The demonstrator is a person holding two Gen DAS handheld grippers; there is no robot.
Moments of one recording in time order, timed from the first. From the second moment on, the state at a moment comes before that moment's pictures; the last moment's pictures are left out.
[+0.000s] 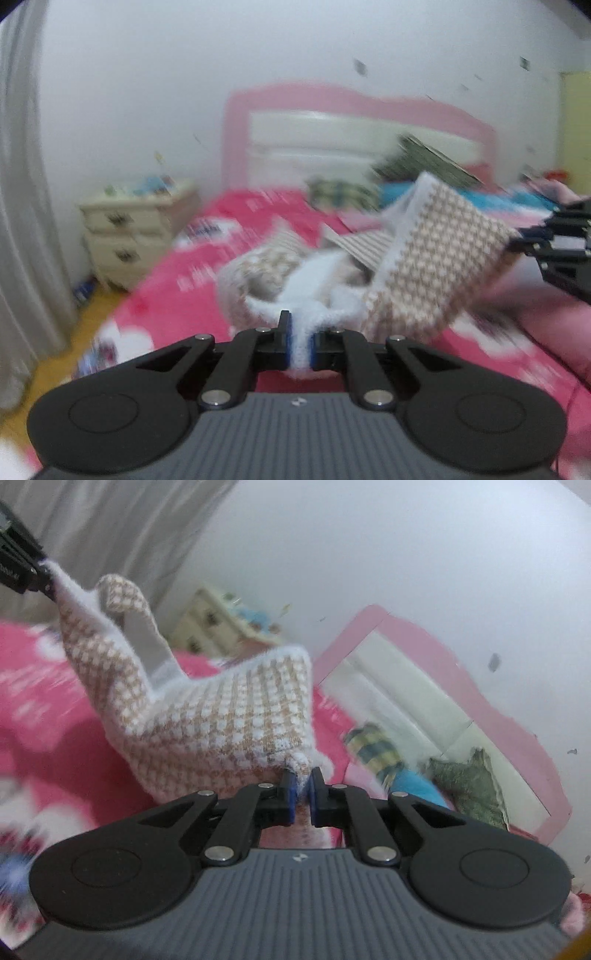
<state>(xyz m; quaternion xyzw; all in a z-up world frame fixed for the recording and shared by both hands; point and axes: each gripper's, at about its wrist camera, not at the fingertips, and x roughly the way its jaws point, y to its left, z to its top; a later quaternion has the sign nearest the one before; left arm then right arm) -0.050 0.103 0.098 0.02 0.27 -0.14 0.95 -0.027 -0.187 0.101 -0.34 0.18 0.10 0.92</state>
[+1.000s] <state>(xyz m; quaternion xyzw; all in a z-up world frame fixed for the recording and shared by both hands) -0.095 -0.003 -0.075 0.17 0.41 -0.27 0.85 -0.043 -0.209 -0.001 -0.06 0.41 0.13 0.90</state>
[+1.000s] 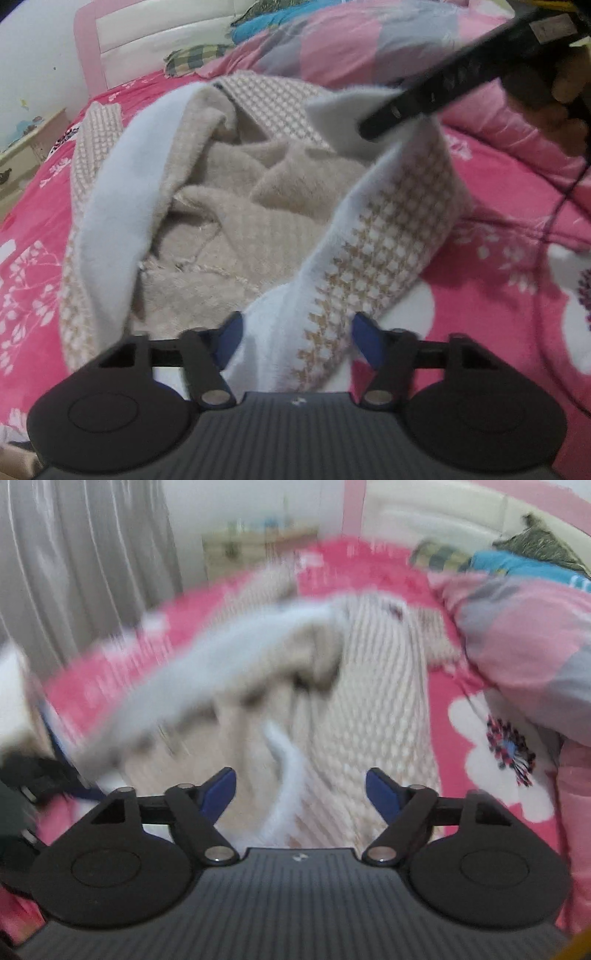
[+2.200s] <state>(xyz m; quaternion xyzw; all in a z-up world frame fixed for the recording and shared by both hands) -0.110 -0.007 -0.019 0.26 0.31 -0.33 0.85 -0.198 -0.294 -0.070 0.28 0.47 0.09 0.83</state>
